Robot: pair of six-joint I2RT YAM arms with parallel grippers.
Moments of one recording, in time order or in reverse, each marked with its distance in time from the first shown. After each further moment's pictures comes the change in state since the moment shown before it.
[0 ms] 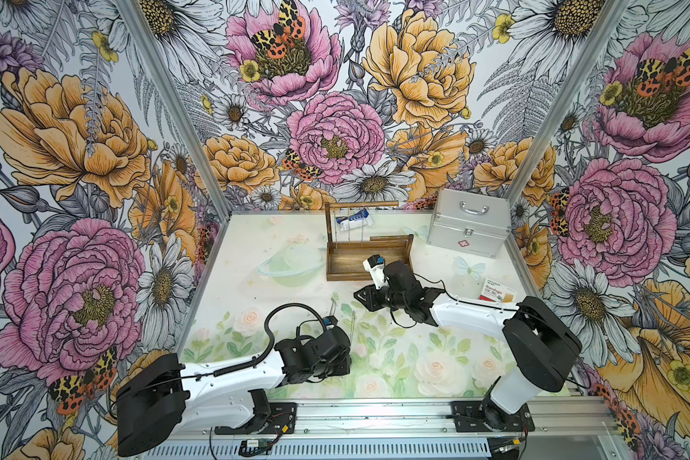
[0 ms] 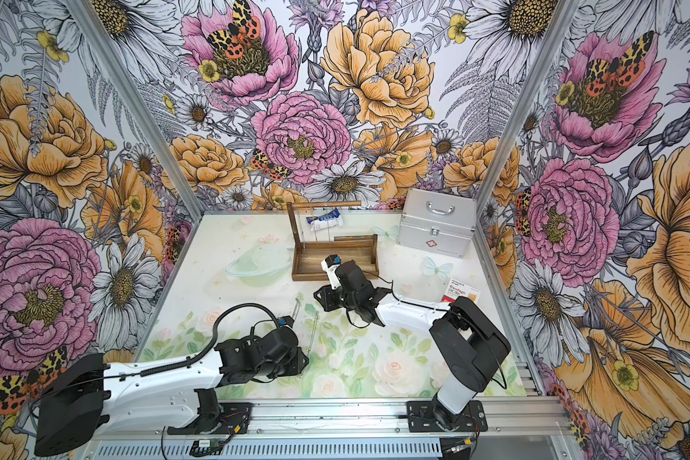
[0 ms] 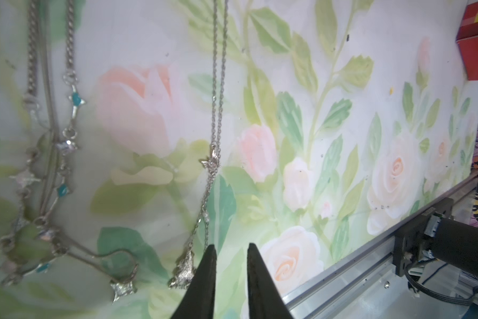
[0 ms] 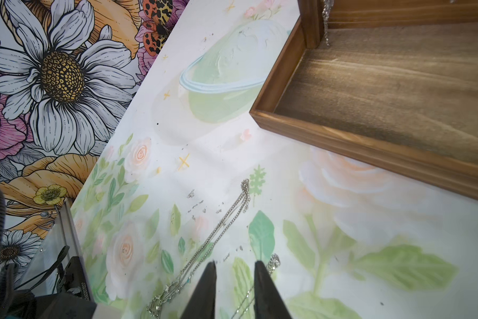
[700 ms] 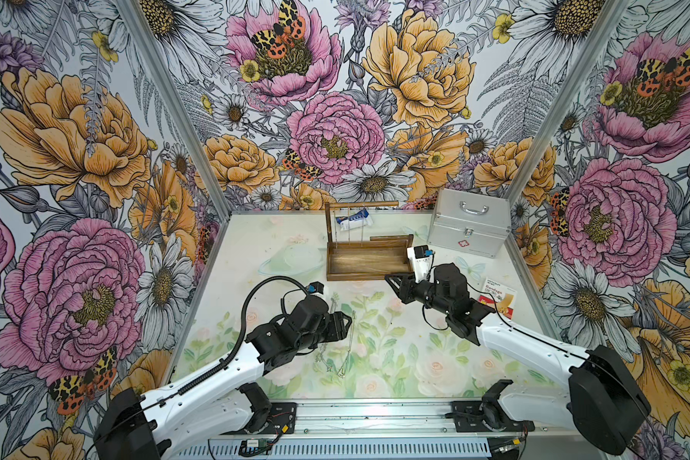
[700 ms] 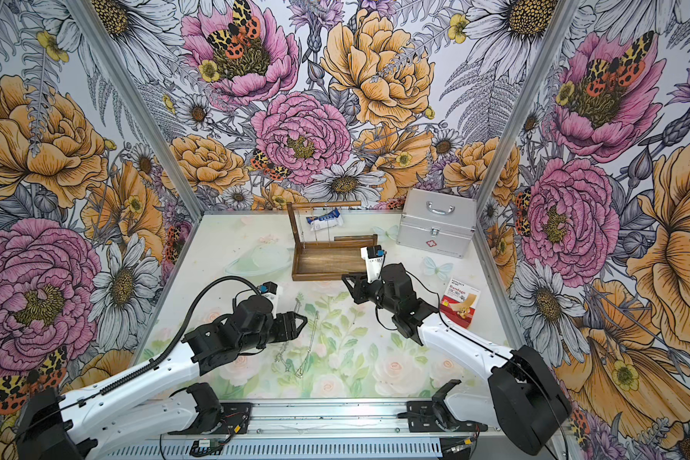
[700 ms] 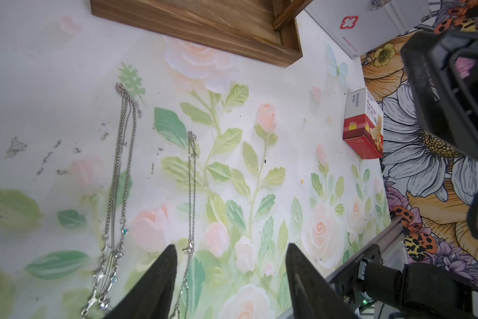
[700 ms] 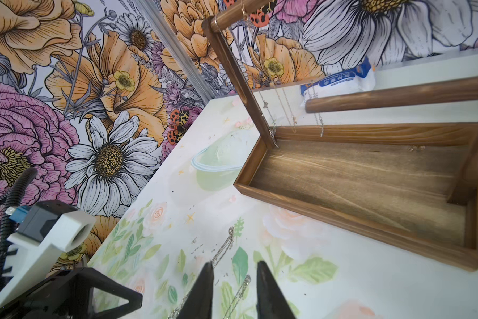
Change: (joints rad) left arm 0.274 -0.161 0.130 -0.035 -0.005 0.232; right arm -0.214 -0.401 -0.270 0.217 -0.031 0.007
